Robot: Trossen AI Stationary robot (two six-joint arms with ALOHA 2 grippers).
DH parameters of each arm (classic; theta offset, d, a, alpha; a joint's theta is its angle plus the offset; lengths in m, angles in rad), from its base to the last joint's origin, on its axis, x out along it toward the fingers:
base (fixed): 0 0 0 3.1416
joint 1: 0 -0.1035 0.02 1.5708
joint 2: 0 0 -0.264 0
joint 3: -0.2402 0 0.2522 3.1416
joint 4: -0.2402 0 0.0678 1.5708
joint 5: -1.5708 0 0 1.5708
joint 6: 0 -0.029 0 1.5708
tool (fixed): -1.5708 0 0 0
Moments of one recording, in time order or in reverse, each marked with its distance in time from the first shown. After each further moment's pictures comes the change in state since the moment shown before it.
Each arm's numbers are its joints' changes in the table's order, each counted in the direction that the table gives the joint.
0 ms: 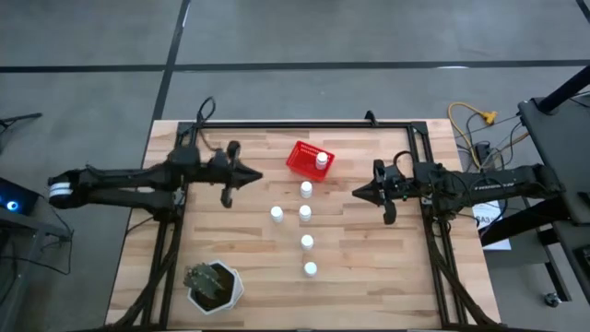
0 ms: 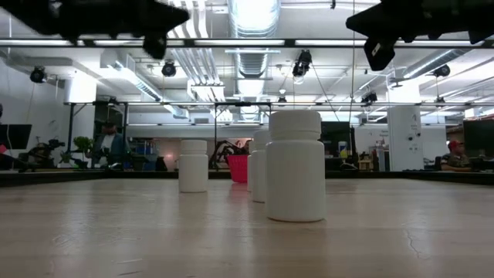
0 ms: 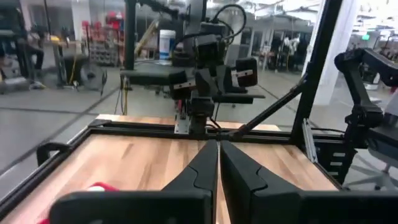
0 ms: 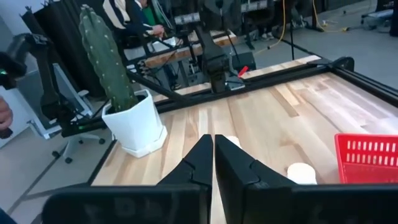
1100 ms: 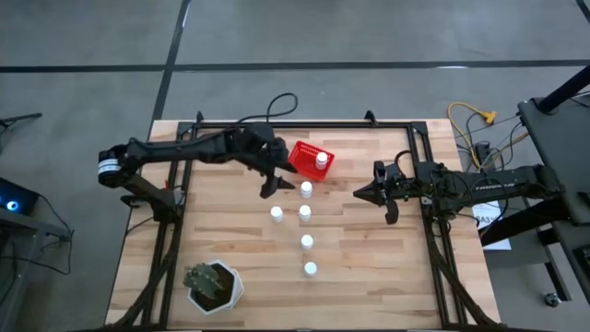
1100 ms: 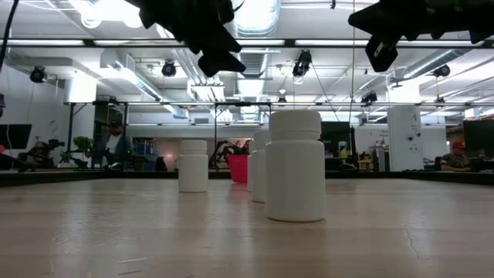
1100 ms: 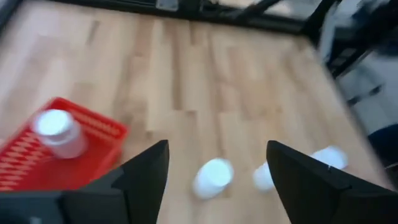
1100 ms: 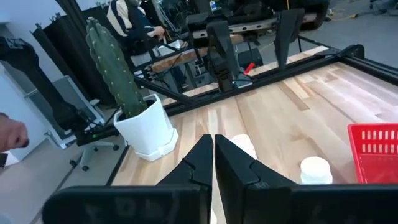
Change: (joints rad) left arm -0.041 0.601 -0.690 -0.785 0.109 -0.186; right arm 0.000 -0.016 0.002 -0.006 -0.020 -0.087
